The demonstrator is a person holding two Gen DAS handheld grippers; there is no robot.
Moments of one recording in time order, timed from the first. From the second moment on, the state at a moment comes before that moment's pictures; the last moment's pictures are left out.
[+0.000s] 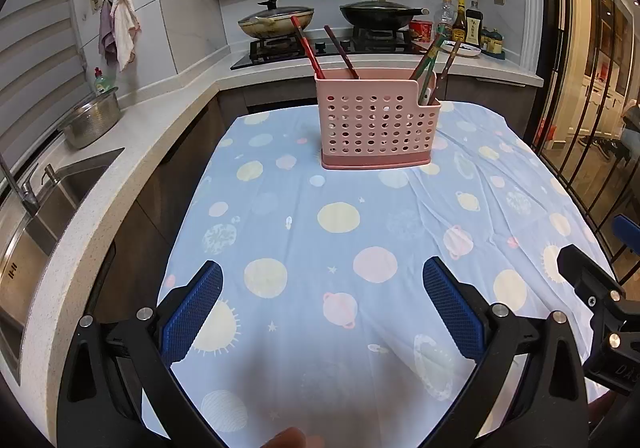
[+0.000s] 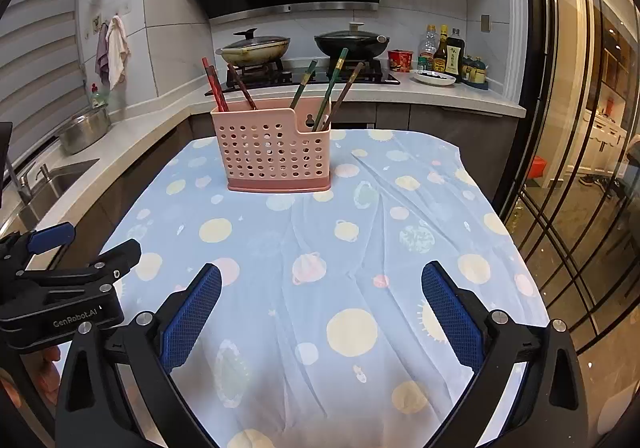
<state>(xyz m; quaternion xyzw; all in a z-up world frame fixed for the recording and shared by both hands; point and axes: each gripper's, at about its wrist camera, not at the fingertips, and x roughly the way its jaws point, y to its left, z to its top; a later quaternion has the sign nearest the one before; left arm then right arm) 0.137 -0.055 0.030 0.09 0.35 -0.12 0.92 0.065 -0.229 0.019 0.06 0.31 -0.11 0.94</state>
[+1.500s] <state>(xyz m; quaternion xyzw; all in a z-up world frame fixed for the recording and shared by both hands) 0.133 -0.061 0.034 0.10 0.33 -0.12 0.93 0.069 -0.232 0.021 0.06 0.31 -0.11 0.94</state>
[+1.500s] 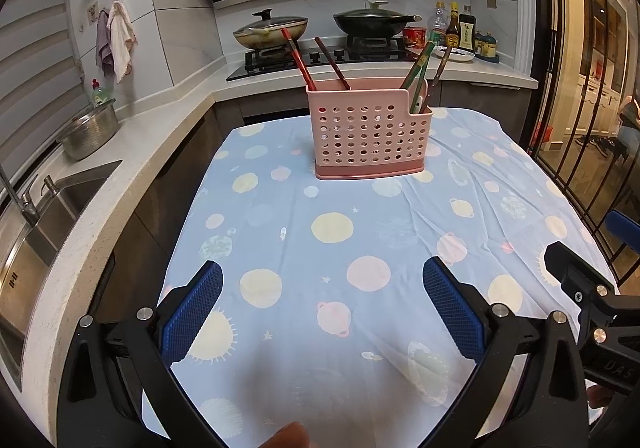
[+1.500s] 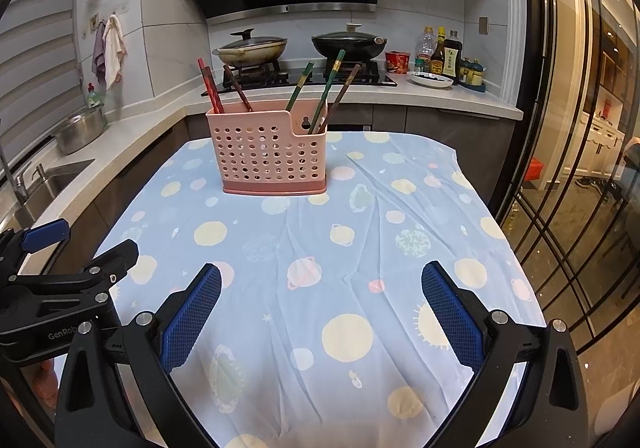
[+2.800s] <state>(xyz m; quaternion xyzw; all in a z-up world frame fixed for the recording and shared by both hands) 0.138 -0.049 0.031 0.07 0.34 -0.10 0.93 0.071 -0.236 0.019 0.05 0.31 -0.11 0.94</state>
